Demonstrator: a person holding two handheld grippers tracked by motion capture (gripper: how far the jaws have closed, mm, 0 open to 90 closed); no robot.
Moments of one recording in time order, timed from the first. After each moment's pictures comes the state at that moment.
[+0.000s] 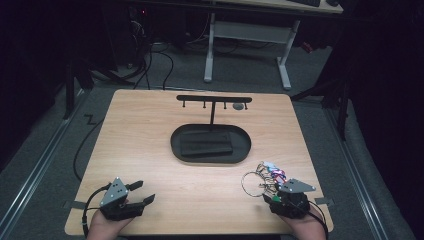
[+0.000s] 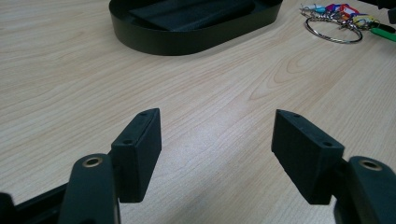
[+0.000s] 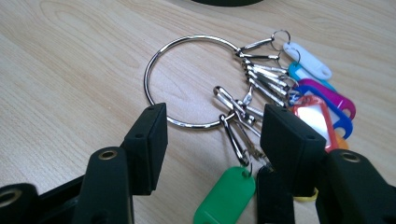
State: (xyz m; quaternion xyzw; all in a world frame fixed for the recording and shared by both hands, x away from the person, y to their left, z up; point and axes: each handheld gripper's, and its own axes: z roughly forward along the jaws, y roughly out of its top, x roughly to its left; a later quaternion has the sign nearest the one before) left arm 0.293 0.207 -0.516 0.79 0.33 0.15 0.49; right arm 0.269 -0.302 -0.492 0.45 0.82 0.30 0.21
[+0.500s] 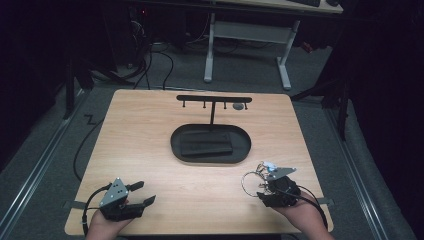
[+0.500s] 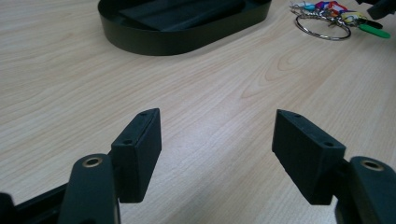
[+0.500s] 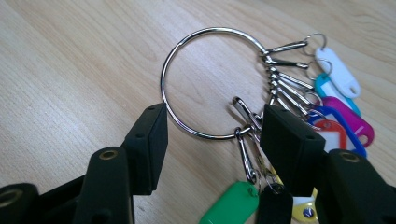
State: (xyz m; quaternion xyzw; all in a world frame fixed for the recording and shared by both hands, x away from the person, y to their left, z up) left arm 0.293 0.206 -0.517 0.80 0.31 0.14 0.49; right arm 0.302 -0.276 -0.471 0.41 0.88 0.20 0.15
